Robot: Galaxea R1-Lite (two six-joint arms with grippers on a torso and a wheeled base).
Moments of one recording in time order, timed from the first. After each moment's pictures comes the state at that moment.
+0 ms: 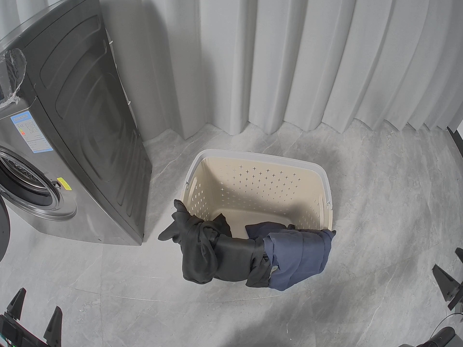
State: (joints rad) left arm 0.00 0.02 -0.02 0.00 -0.01 -0.02; right arm 0.03 0.38 -0.24 -0.01 0.10 0.05
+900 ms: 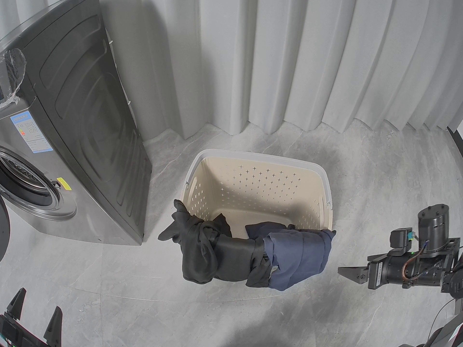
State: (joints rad) left arm 0.00 0.02 -0.02 0.00 -0.01 -0.02; right arm 0.39 1.47 -0.28 -0.56 0.08 0.24
